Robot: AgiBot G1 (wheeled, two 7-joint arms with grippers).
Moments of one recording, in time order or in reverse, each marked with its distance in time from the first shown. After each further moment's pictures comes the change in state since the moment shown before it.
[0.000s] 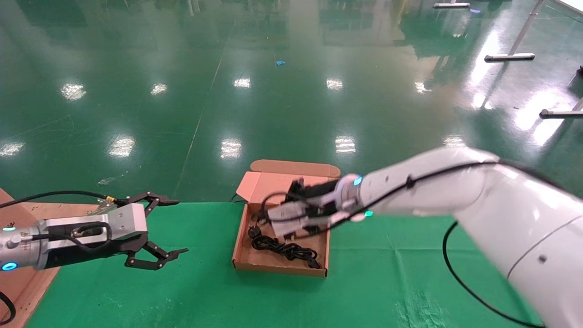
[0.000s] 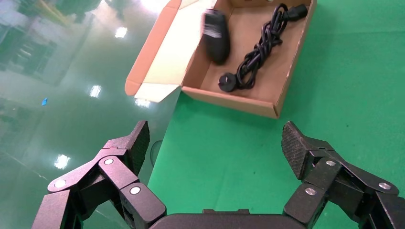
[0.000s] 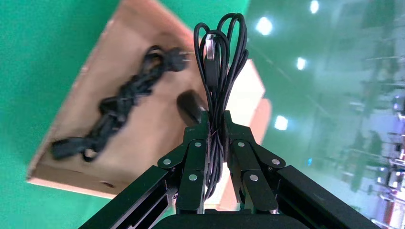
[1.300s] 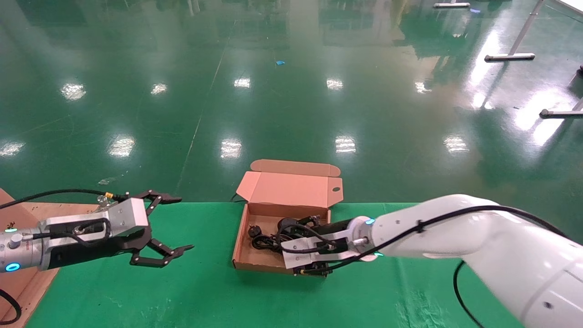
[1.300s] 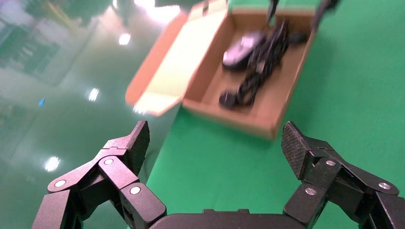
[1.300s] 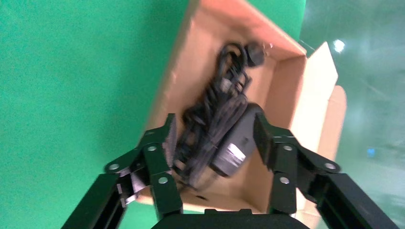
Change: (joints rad) left arm 0.044 -0.018 -0.081 -0.028 -0.043 0.051 -0.038; right arm -0.125 0.084 -0.048 0.074 0.130 0.026 0.111
